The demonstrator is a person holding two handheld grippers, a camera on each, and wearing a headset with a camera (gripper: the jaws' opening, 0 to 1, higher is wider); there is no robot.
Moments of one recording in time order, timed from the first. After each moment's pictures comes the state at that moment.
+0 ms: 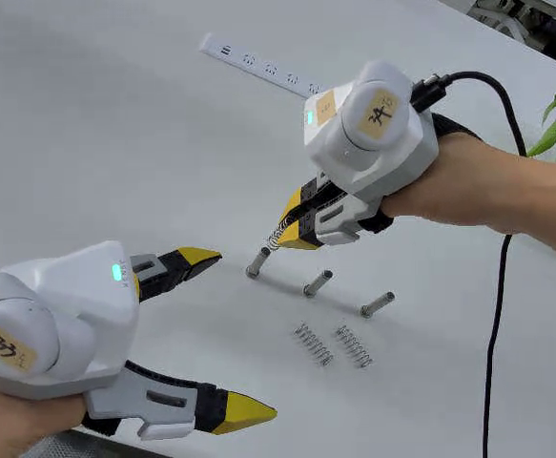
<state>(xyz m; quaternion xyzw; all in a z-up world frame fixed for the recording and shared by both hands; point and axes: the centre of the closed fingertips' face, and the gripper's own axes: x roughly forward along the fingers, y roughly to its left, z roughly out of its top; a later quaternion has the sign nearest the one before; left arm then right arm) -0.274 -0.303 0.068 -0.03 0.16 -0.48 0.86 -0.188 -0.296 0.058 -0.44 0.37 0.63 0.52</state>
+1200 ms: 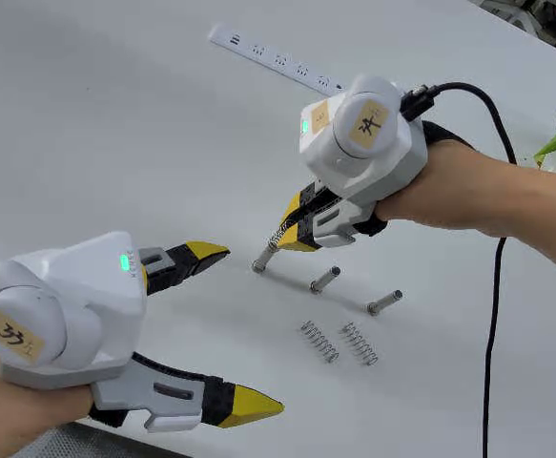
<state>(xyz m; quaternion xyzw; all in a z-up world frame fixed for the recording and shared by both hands) -0.270 -0.301 0.072 -0.04 0.16 -0.48 0.86 -0.178 -0.293 0.040 -0.44 0.38 0.63 0.51</state>
